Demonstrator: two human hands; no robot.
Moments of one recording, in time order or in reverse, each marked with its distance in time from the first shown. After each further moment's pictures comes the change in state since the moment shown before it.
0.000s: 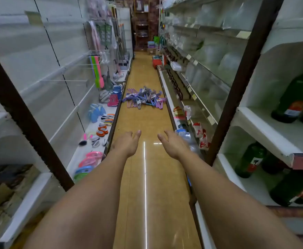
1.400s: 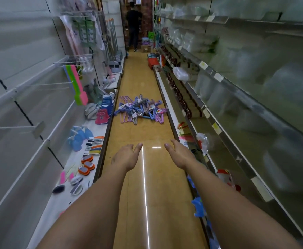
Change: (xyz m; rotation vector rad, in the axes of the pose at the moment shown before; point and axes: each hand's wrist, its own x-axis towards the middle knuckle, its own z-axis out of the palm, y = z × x) left_hand 0.527 0.045 0.039 0.045 -0.134 -0.001; right_hand 0.534 0.037 -0.014 0.089 -0.058 0.126
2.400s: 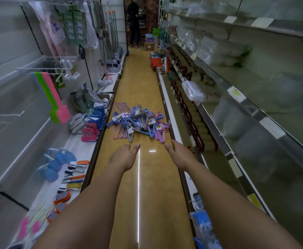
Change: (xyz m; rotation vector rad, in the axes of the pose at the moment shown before) left_hand 0.433 0.058 -0.038 -0.048 -0.023 -0.028; right_hand 0.434 -0.042 -0.060 -0.092 -0.012 -0.047
